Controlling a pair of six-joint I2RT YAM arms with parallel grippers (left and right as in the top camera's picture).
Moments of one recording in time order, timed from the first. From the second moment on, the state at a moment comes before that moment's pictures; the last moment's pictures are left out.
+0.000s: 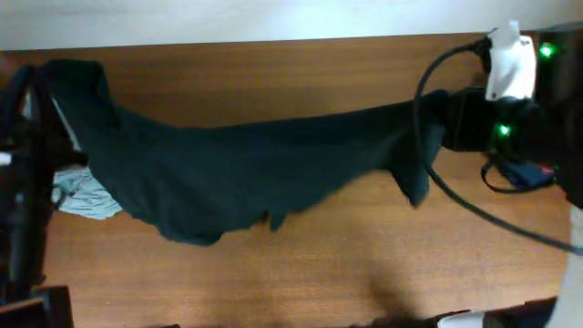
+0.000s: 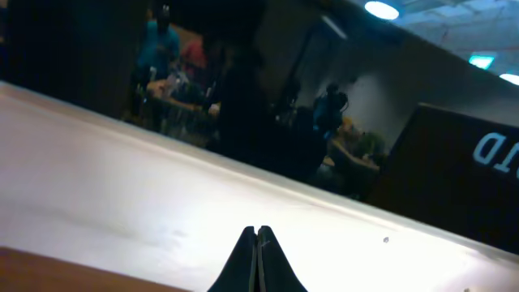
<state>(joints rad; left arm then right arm) 0.22 0.94 1.54 -0.45 0.23 -0.43 0.17 1.56 2.45 -1.69 -0.15 0.24</state>
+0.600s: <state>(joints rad) 0.11 1.43 1.54 -0.40 0.18 -0.42 0.15 1.93 2.45 -1.58 -0.11 0.27</state>
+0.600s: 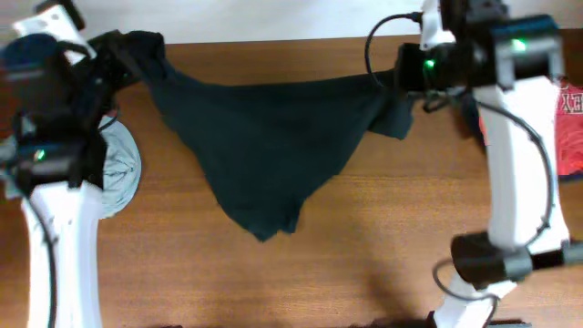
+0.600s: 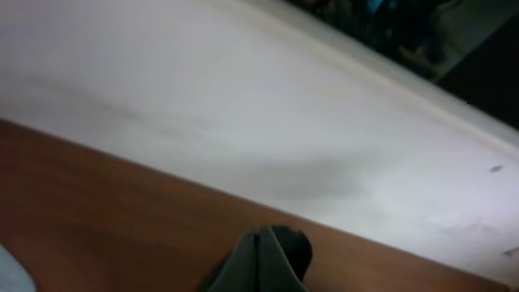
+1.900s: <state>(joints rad) -0.10 1.87 1.54 -0.44 0.11 -0.35 0.08 2.46 2.45 -1.45 -0.10 0.22</state>
